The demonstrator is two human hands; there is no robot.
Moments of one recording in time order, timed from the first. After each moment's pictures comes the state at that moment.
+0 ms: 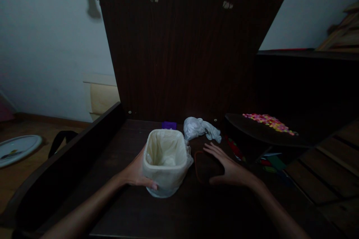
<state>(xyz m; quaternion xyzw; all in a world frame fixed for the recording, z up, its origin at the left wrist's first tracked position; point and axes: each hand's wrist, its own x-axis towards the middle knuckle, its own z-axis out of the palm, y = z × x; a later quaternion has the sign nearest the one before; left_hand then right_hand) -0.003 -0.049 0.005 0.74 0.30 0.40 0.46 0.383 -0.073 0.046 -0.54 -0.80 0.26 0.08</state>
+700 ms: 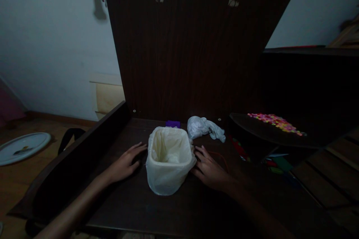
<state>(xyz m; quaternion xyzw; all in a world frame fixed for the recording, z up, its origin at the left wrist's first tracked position) -0.075 -0.044 -0.003 0.83 0.47 0.21 0.22 0.304 -0.074 0.013 -0.45 -0.89 0.05 0.07</state>
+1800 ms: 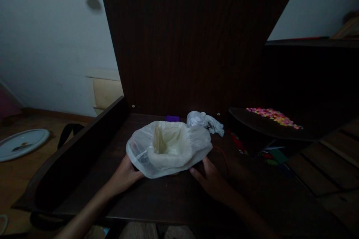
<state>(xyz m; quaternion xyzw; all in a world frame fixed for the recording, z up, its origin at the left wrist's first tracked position) -0.035 -0.096 0.002 0.67 0.48 0.45 0.34 0.291 -0.121 -0.003 -0.56 -0.73 0.29 0.27</state>
